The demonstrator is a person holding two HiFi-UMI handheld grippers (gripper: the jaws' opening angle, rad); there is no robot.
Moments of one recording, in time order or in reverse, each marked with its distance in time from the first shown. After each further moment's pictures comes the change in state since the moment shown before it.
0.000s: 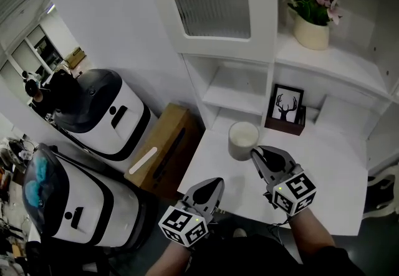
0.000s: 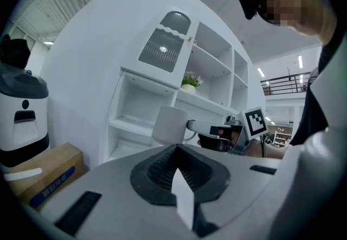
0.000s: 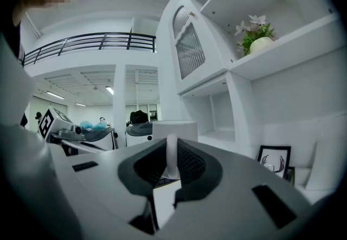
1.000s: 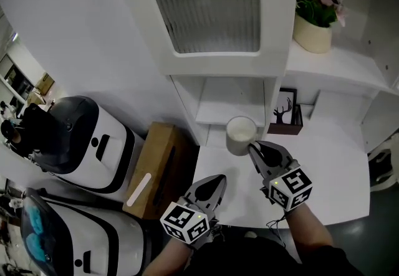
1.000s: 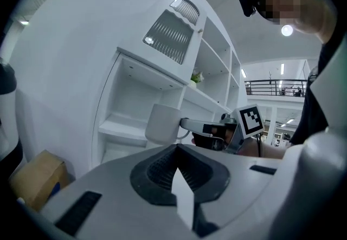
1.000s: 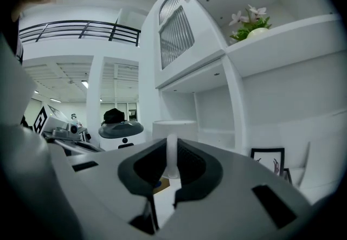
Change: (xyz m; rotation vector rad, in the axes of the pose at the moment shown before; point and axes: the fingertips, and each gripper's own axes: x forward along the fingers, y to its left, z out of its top) left arm 0.058 0.085 0.027 0.022 0.086 -0.232; right arm 0.087 -0.041 0.000 0.014 0.010 -0.230
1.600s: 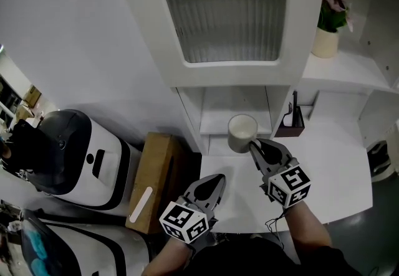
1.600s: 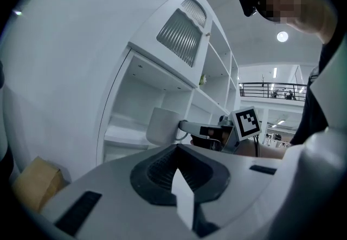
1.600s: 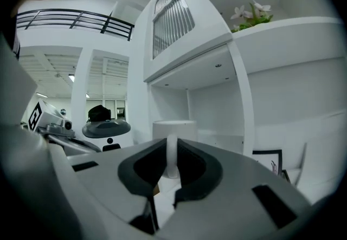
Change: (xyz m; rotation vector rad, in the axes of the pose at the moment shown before) left arm 0.005 0.055 0.018 0.002 0.015 -0.094; right arm 0.049 -0.011 -0.001 -0.007 0.012 -0.132
